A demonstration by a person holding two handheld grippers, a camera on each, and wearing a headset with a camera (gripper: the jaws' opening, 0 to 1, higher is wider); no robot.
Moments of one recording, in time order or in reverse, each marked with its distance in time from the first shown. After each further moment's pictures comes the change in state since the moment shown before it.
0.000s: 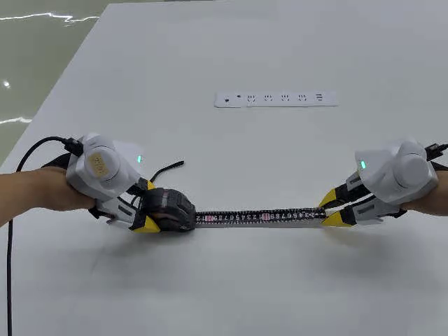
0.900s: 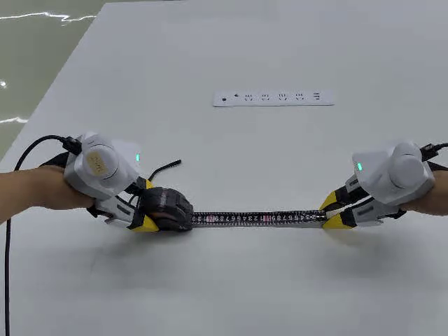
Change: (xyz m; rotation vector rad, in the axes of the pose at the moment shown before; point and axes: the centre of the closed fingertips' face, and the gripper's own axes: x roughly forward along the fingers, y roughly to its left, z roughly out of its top) left arm 0.003 0.005 -0.006 0.003 0.003 -0.006; right arm 0.004 0.003 -0.010 0.013 0.041 0.020
